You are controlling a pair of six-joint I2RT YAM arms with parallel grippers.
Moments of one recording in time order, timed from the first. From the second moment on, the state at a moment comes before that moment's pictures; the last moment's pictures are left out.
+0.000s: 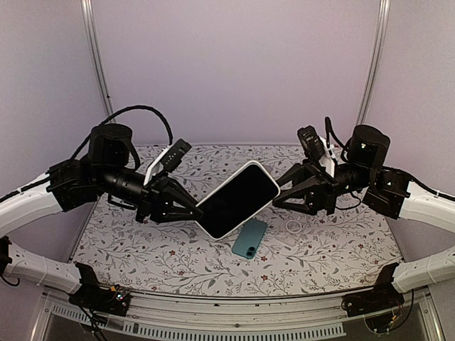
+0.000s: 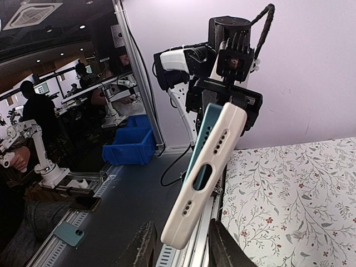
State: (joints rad) left arm -0.92 1.08 1.06 -0.35 0.80 -0.17; right arm 0.86 1.11 0.91 0.20 -0.99 0.23
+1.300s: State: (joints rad) left arm -0.91 1.10 1.06 -0.32 0.92 -0.21; right arm 0.85 1.16 0.99 0.12 -1.14 0.16
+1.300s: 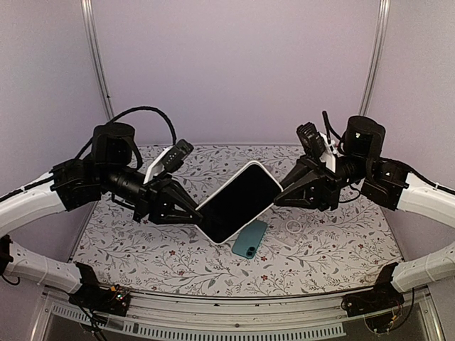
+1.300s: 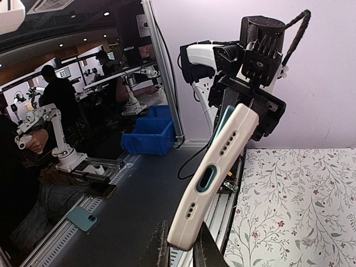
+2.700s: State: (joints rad) left arm -0.92 1.22 1.05 -0.04 1.17 -0.37; right arm 0.84 1.18 1.06 0.11 -1.35 0.10
